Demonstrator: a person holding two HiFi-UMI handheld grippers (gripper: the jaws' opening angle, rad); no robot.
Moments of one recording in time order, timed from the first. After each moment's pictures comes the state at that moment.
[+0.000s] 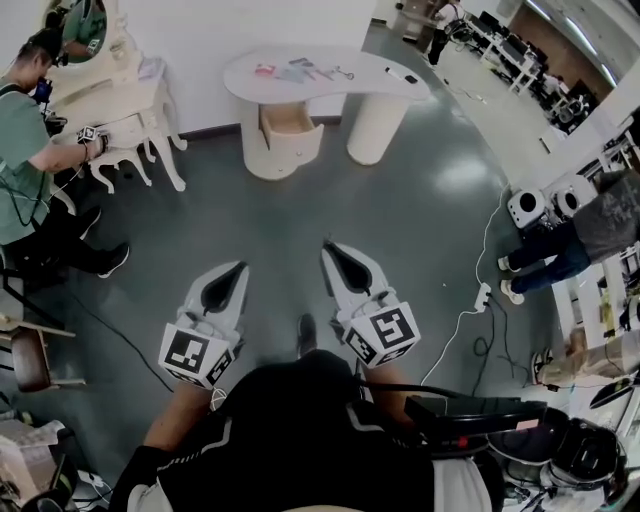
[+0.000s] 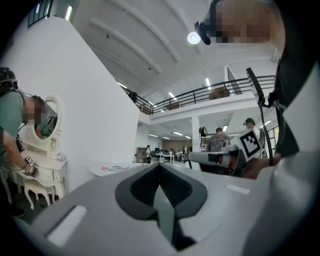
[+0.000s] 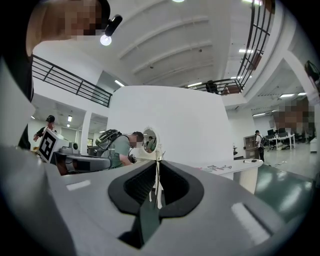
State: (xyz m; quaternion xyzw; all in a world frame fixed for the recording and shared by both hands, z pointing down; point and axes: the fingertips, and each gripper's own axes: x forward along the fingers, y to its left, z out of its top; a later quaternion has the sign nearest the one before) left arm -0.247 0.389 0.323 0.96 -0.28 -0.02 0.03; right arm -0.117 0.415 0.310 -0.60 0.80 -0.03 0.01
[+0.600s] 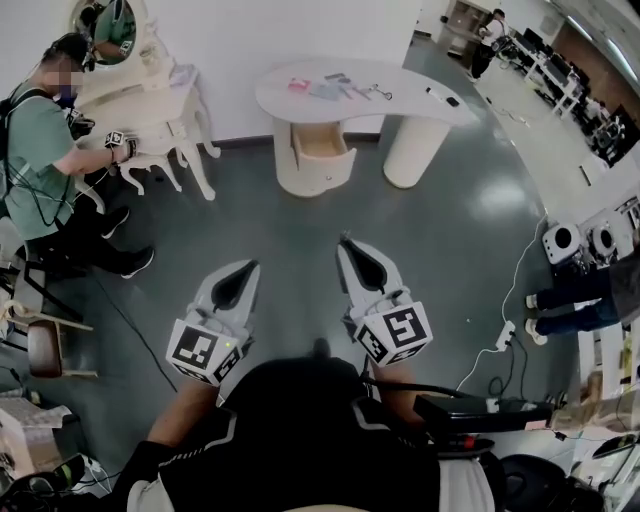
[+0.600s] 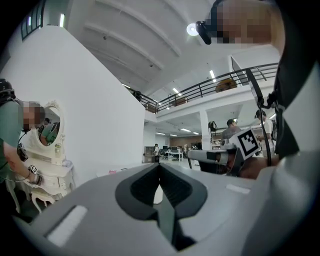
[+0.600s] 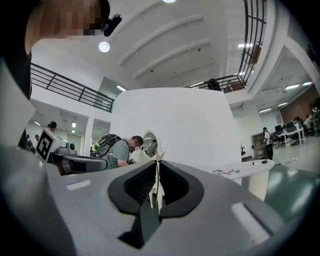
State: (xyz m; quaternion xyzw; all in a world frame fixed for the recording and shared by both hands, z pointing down) left arm -0.197 0.296 0.309 0.95 -0.32 0.00 0.01; right arm -0.057 0.306 0.298 -0.57 0.82 -0.02 0.04
